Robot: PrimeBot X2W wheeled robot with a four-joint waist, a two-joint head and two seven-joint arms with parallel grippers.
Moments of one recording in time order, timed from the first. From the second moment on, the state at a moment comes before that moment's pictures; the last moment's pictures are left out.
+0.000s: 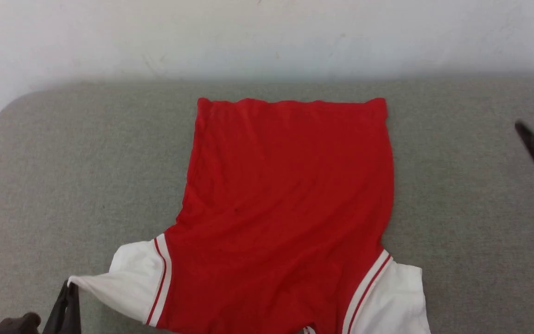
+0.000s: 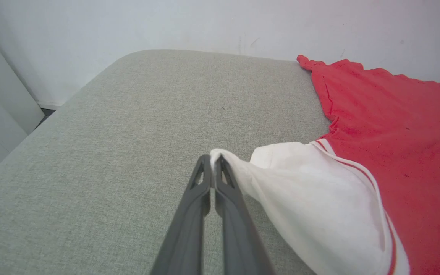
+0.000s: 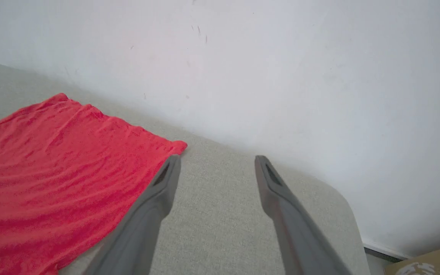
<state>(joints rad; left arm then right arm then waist) 0.20 0.37 -0.02 0.15 -0.47 0.07 -0.26 -0.26 -0.68 0.08 -0.08 0.53 0.13 0.30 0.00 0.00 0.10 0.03</state>
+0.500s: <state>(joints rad) 0.02 0.28 -0.10 0.07 -0.38 0.06 -0.26 -0.94 -0.66 0.46 0.35 0.60 0.13 0.97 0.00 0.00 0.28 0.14</state>
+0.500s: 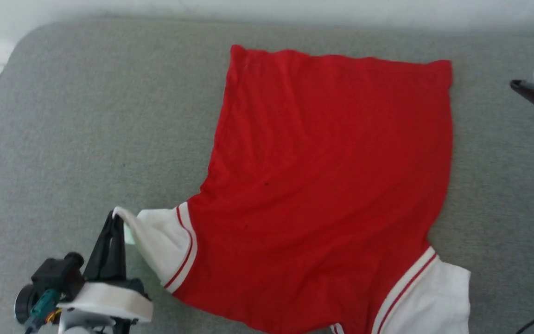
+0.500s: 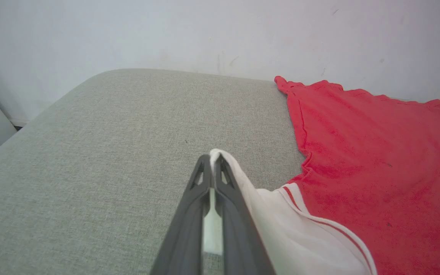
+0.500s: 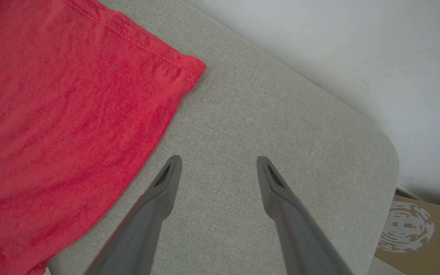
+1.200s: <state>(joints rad) -0.13 0.15 -0.08 0.03 -0.26 -0.04 -0.26 -1.12 -0.62 0.45 0.64 0.49 0.13 1.05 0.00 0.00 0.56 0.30</state>
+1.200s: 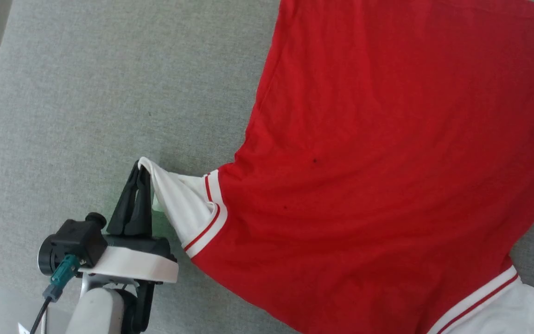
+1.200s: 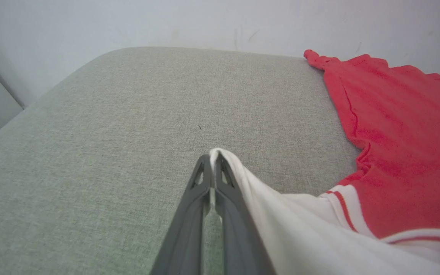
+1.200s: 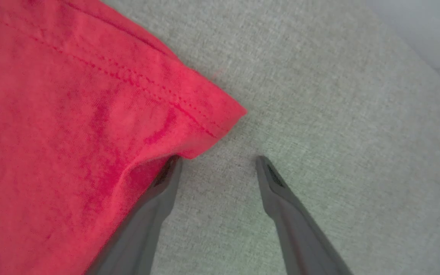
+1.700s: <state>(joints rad) -0.08 0.13 0.00 0.07 -0.22 -0.06 -0.26 -1.10 -0.61 0.51 0.67 0.61 0.13 0.89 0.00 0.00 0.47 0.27</state>
